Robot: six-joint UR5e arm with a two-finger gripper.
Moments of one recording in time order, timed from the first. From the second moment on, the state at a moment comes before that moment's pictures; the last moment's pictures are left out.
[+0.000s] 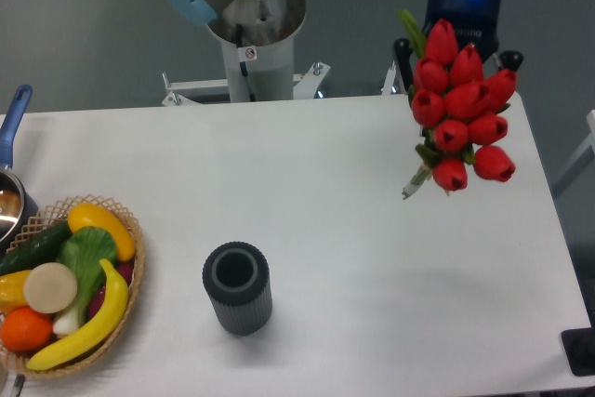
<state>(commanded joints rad) 2.86 -1.60 -1.77 -0.71 0.87 0.79</state>
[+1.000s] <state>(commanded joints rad) 2.75 -1.72 -1.79 -0.82 1.37 1.09</state>
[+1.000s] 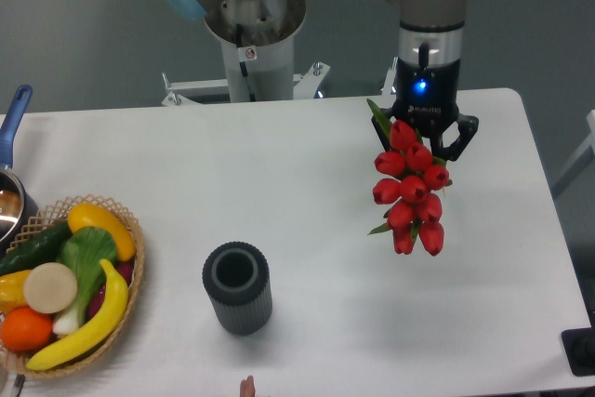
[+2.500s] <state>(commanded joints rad) 2.62 -1.96 -1.80 -0.82 1.66 1.18</state>
